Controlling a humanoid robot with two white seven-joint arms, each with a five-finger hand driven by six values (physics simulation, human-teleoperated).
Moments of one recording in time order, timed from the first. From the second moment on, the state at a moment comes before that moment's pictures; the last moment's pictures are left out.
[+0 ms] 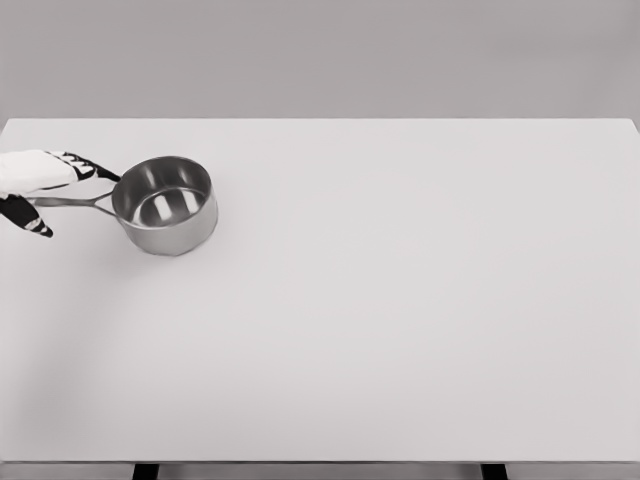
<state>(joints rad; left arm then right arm) -0.71 0.91 -0.60 -1.13 -0.35 -0.61 -0.61 0.03 0.00 0.61 -0.10 0.16 -0.05 0.37</state>
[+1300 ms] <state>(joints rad) -0.78 0.79 -0.56 -1.05 -0.44 -0.61 -0.61 0.03 0.00 0.61 -0.10 0.16 -0.05 0.37</state>
